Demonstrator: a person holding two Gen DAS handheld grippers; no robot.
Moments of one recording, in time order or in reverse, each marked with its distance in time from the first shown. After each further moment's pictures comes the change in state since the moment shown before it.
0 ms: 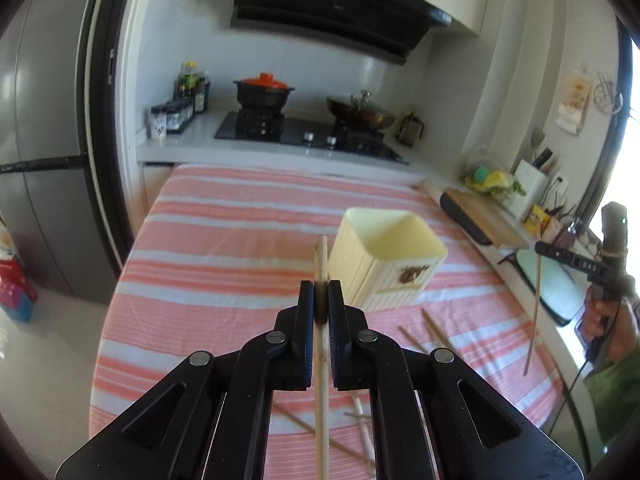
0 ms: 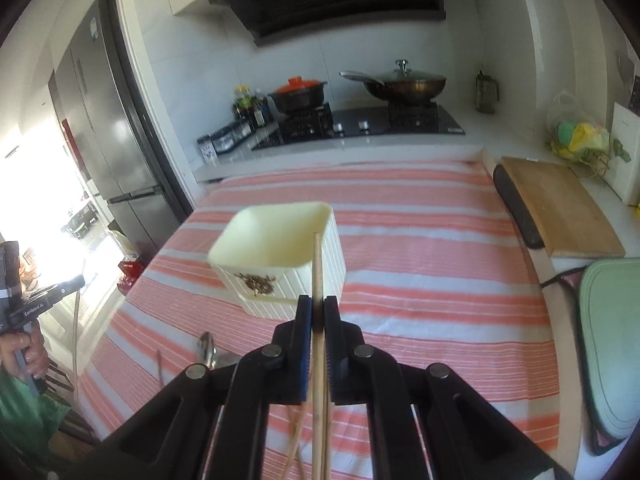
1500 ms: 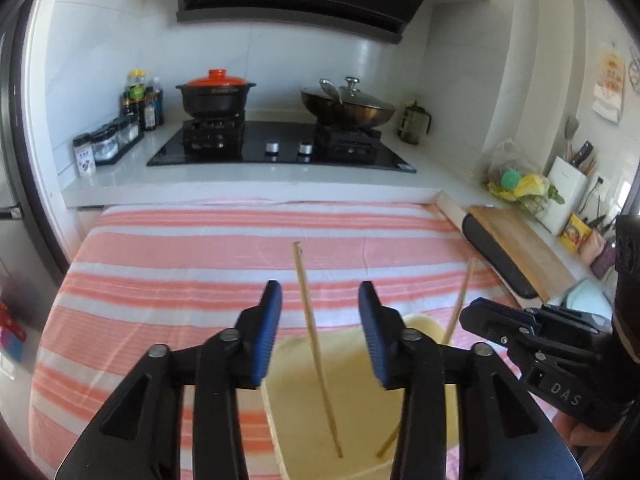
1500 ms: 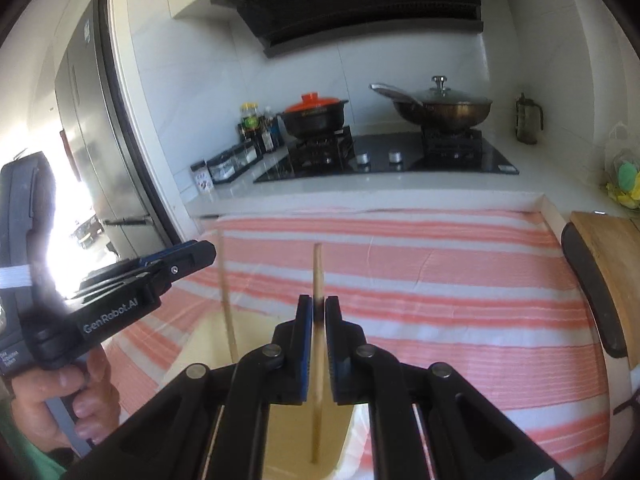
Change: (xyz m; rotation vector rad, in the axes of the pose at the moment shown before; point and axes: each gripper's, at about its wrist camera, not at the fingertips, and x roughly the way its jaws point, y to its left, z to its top) left arm 0.236 -0.084 0.095 0.062 0.046 0.037; right arm 0.184 0.007 0.085 -0.037 0.034 0.017
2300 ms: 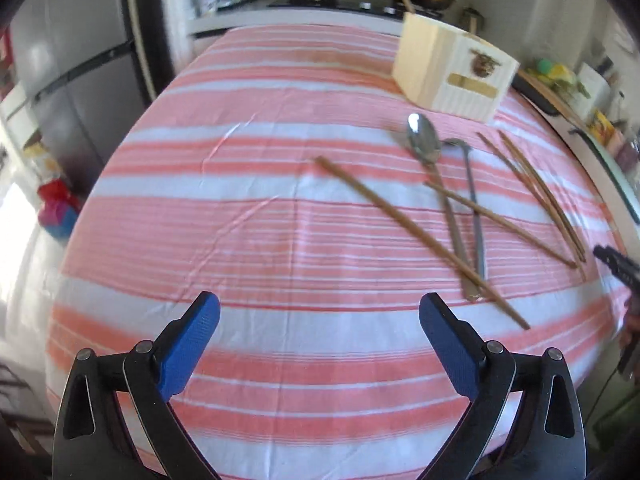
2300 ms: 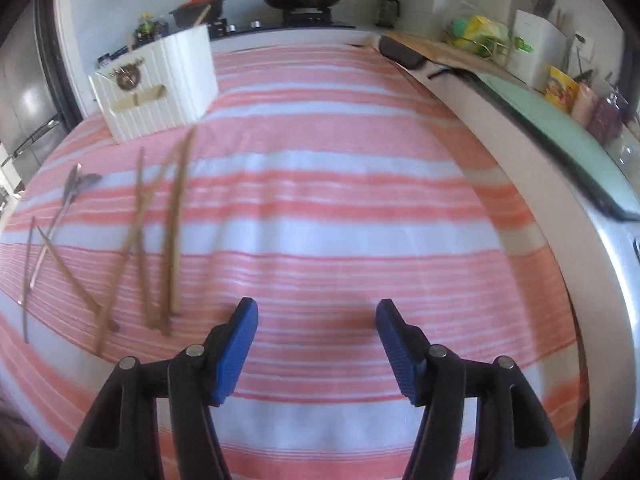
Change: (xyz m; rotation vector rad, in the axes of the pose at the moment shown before) left arm -0.179 0.090 -0.319 -0.129 0.308 0.213; right arm -0.167 -0.059 -0.336 0.120 0.167 -0.407
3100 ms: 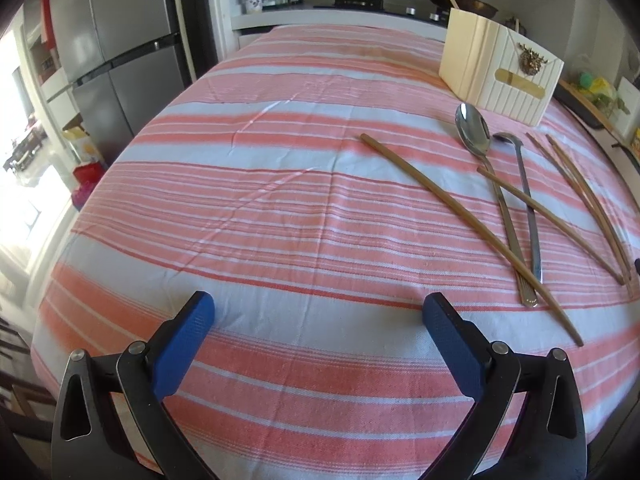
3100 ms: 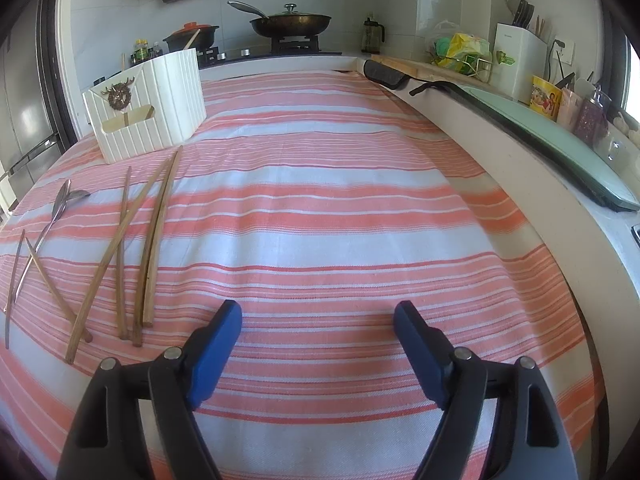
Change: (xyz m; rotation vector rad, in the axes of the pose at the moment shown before) left arm 0.026 -0.007 -0.020 -0.039 -0.048 0.140; right arm 0.007 -0.001 0.000 0.016 -0.063 -0.022
